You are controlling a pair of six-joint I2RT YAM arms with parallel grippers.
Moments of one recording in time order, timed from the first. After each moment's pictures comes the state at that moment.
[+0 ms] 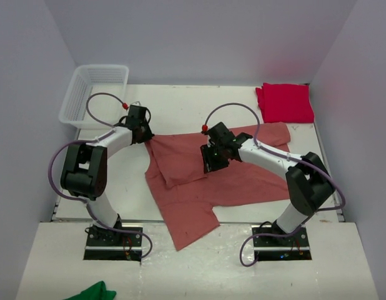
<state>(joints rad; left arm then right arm) -0.23 1.75 1.08 -0.23 -0.13 -0.57 0.69 1.65 1.12 -0.57 -0.15 0.38</state>
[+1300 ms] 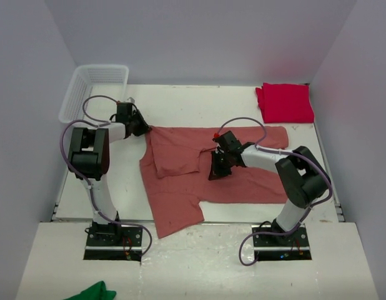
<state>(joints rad) -0.05 2.00 1.17 0.04 0.21 -0.59 0.59 1.73 0.91 -0.33 -0.30 0.57</state>
